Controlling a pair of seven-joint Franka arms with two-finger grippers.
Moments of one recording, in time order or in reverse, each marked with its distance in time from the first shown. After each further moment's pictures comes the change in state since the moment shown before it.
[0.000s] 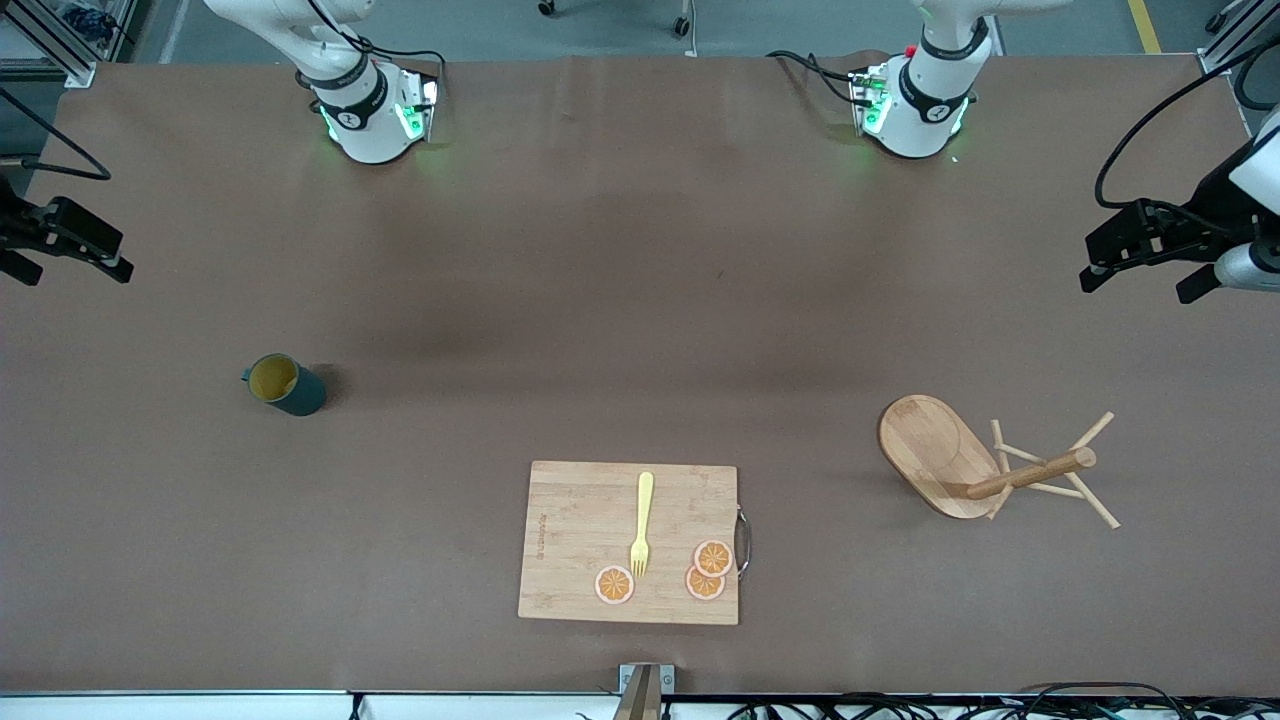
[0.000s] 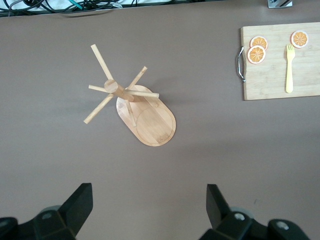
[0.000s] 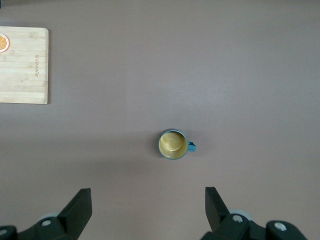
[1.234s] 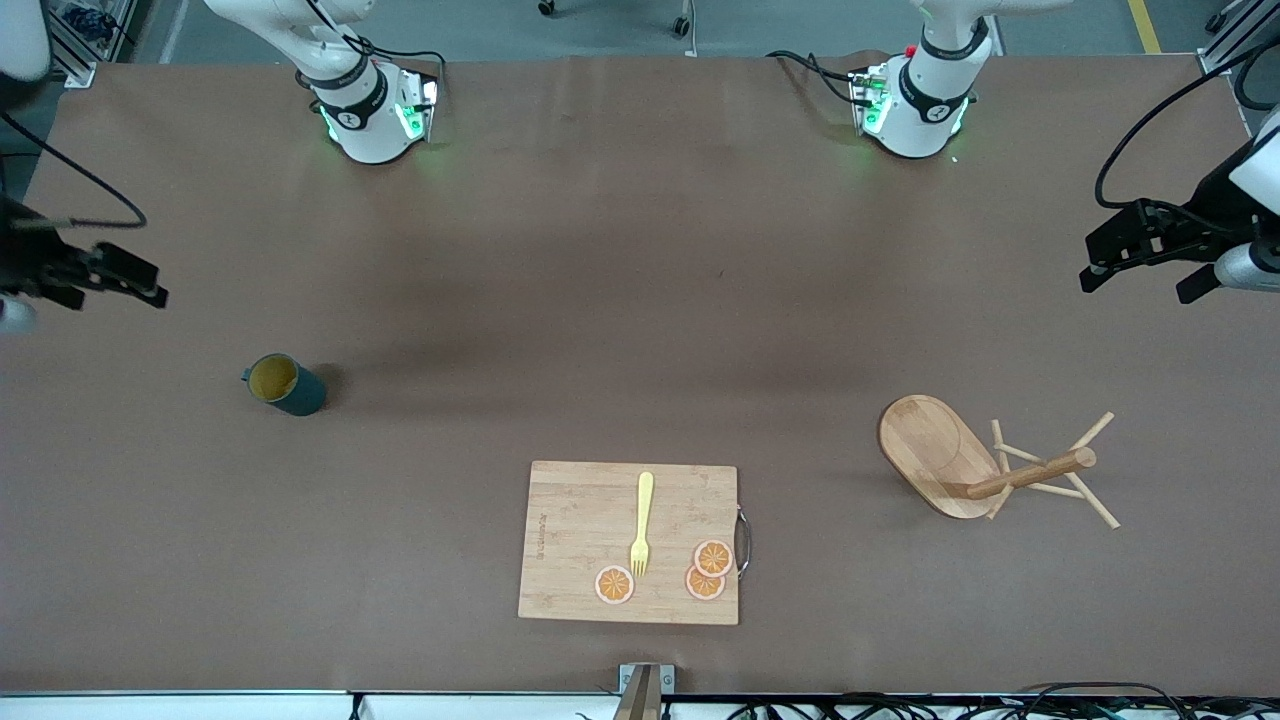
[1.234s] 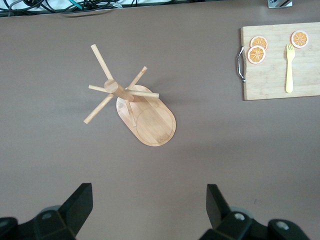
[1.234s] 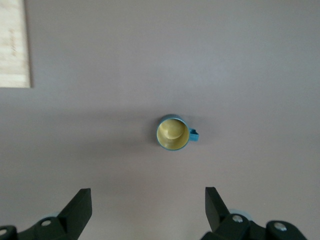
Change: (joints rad) left arm 0.000 0.000 0.000 0.000 0.000 0.000 0.000; right arm -0.006 0.127 -0.002 -0.030 -0.001 0.001 0.000
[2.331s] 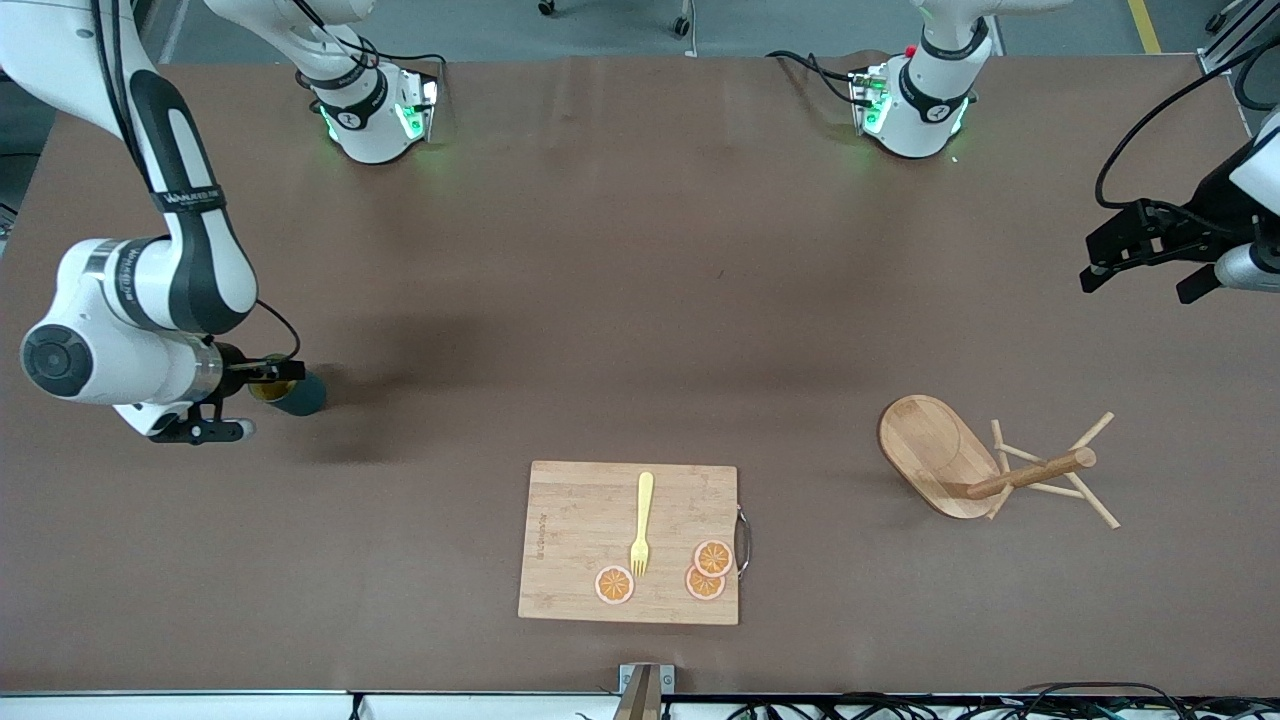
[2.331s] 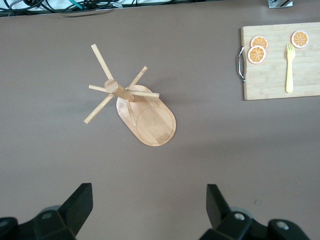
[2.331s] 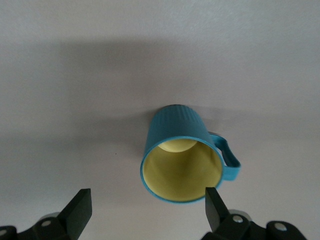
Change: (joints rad) left arm 0.000 0.000 0.000 0.000 0.000 0.000 0.000; right arm 0.004 0.295 0.010 -0.262 -0.027 0.344 0.001
